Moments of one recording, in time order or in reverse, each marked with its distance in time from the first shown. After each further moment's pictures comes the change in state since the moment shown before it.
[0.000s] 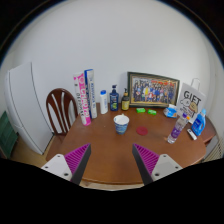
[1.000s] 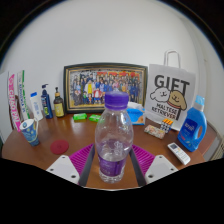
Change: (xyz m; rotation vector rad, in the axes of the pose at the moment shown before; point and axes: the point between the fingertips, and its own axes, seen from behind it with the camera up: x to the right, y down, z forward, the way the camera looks) arm 0.427 0.018 0.266 0.173 0.140 0.046
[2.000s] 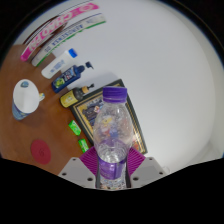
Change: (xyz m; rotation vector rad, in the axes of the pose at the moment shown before) arm -0.150 -0.178 0.035 0.140 0.279 -1.095
